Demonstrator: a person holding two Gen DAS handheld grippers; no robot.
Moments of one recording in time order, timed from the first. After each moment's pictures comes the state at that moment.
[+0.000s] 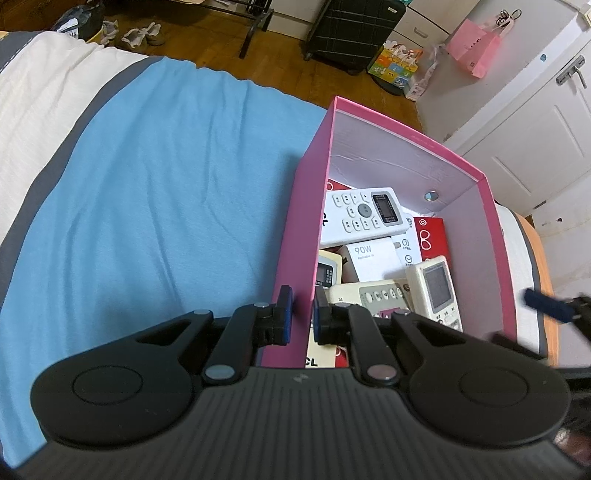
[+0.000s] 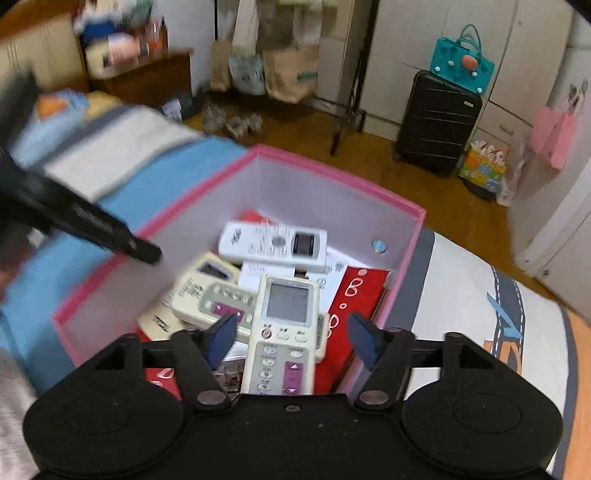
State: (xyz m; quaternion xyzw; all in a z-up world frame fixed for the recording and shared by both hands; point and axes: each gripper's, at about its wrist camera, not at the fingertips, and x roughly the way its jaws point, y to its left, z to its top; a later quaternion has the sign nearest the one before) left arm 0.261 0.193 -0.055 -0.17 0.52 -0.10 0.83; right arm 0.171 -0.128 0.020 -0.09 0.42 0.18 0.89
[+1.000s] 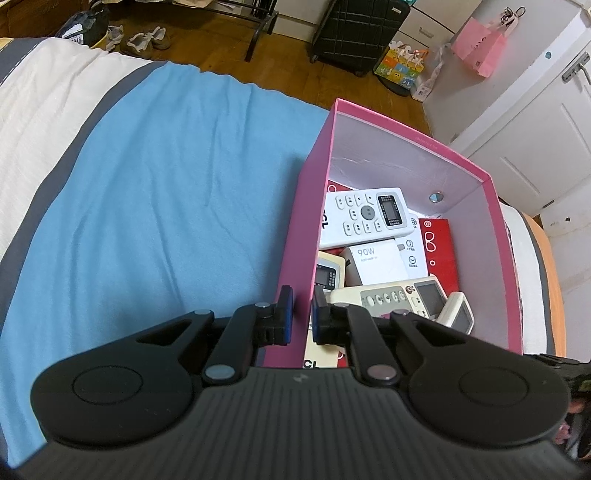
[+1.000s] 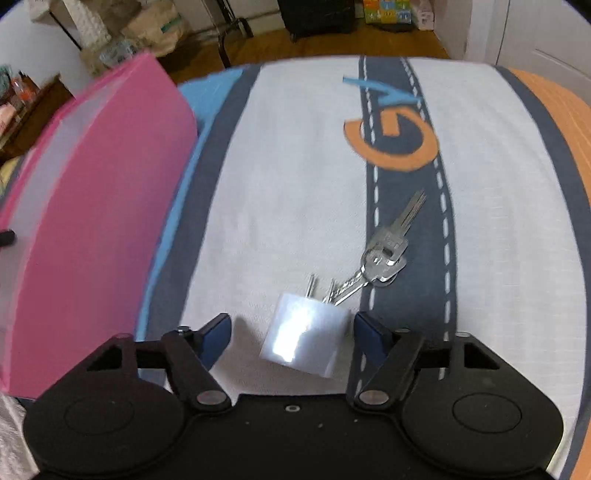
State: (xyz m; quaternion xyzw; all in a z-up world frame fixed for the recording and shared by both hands) left arm 0.262 0.189 -0.050 -0.16 0.52 -0.09 0.84; right arm 0.181 -0.284 -0.109 0.06 0.57 0.07 0.82
